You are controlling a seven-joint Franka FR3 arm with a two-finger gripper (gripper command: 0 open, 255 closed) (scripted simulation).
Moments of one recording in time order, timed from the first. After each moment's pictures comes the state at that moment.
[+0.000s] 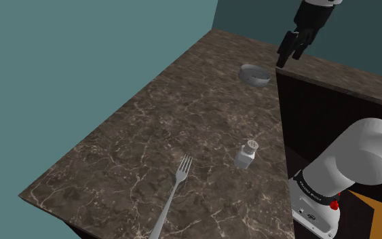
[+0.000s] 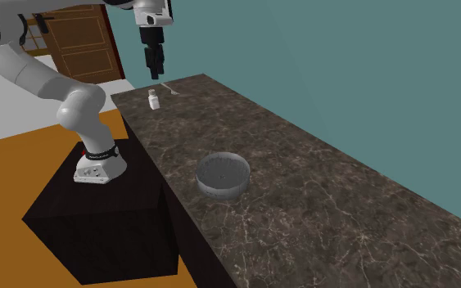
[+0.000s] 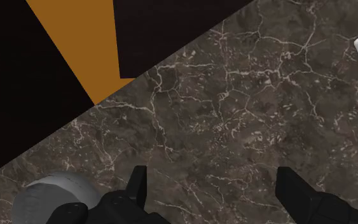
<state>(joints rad) 0.00 -0.79 0.07 -2.34 -0.10 1.54 0.11</state>
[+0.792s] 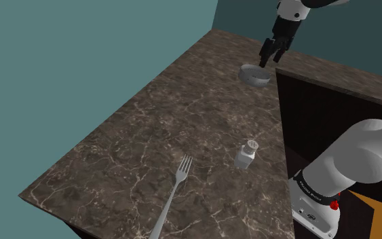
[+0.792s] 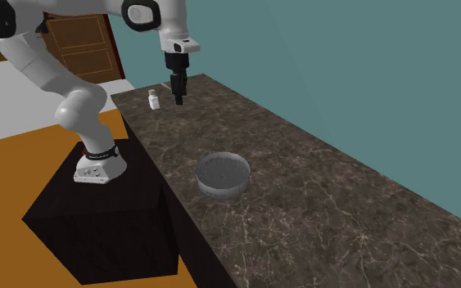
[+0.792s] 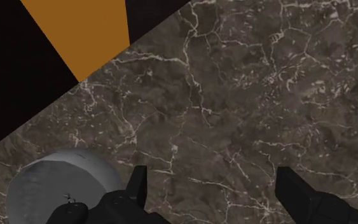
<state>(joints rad) -0.06 -0.53 -0.09 -2.31 -0.15 1.79 -0.02</state>
